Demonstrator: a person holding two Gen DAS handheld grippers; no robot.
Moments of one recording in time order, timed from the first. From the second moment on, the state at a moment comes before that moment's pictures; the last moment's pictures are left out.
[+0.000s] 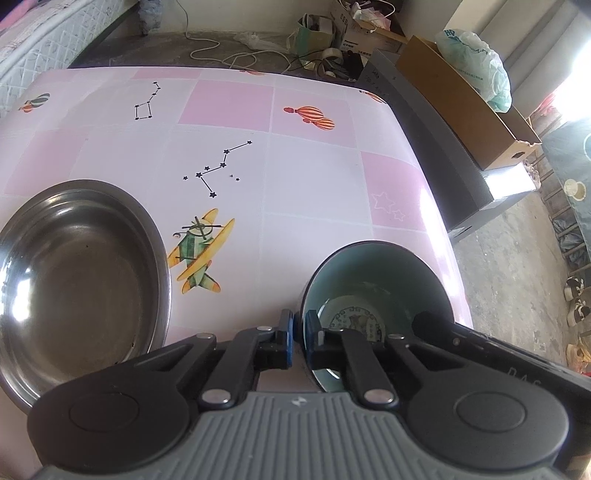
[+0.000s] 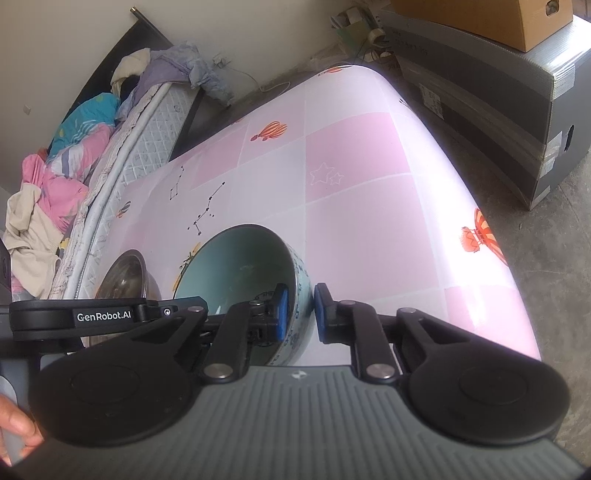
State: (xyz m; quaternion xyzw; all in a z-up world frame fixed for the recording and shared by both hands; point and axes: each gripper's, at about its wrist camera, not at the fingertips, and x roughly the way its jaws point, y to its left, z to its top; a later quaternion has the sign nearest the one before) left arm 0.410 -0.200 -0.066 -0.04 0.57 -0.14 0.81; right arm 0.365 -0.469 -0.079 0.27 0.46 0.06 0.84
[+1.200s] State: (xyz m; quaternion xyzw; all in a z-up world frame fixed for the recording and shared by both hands) left arm 0.395 -0.175 -0.075 -0.05 0.59 -0.12 0.79; right arm 0.353 -0.448 -0.075 0.25 0.48 0.10 0.83
